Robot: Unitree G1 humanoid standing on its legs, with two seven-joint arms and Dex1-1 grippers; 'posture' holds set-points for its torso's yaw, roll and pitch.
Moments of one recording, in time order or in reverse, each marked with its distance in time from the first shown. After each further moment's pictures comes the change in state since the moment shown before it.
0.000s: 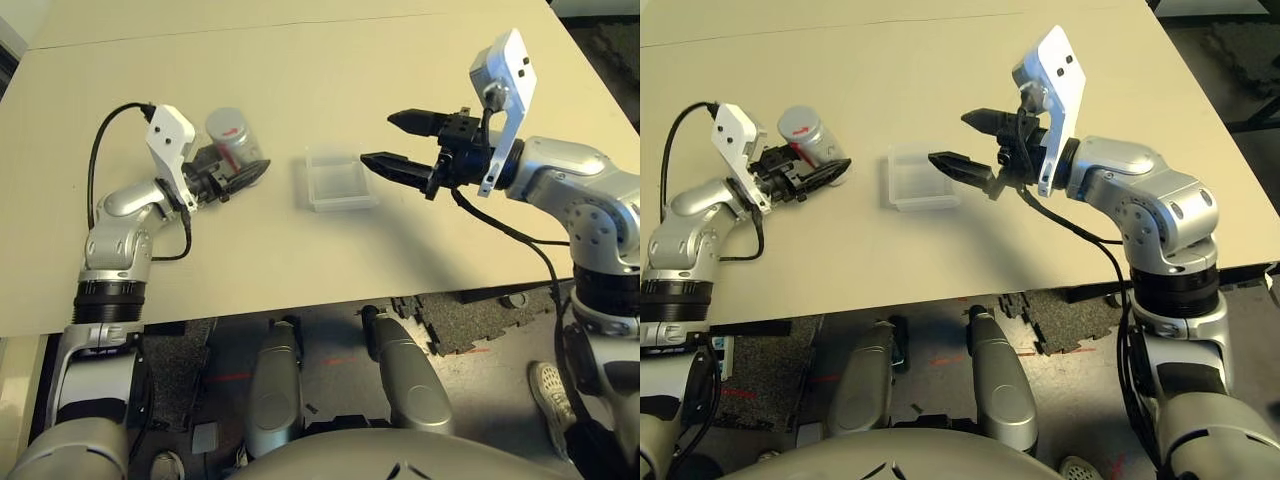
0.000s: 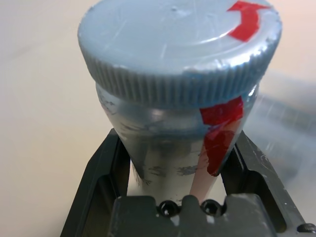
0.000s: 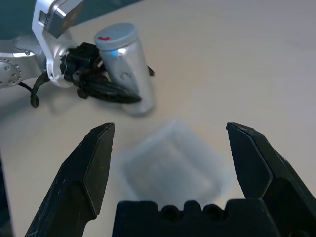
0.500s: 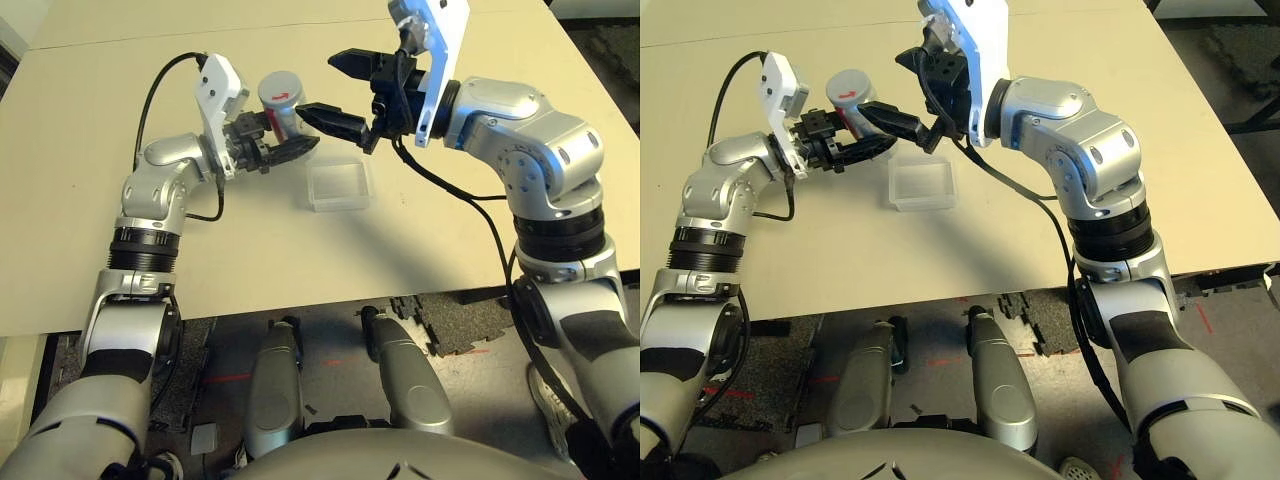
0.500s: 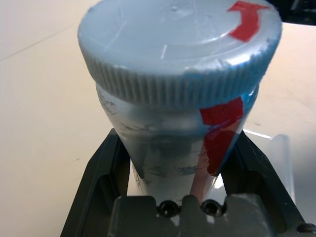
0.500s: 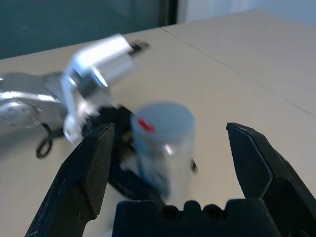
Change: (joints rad) left arm -0.167 -0.105 -0.105 0.137 0.007 0.034 -0.116; right arm -0.224 0.137 0.119 0.156 -0.145 -0.077 -0.003
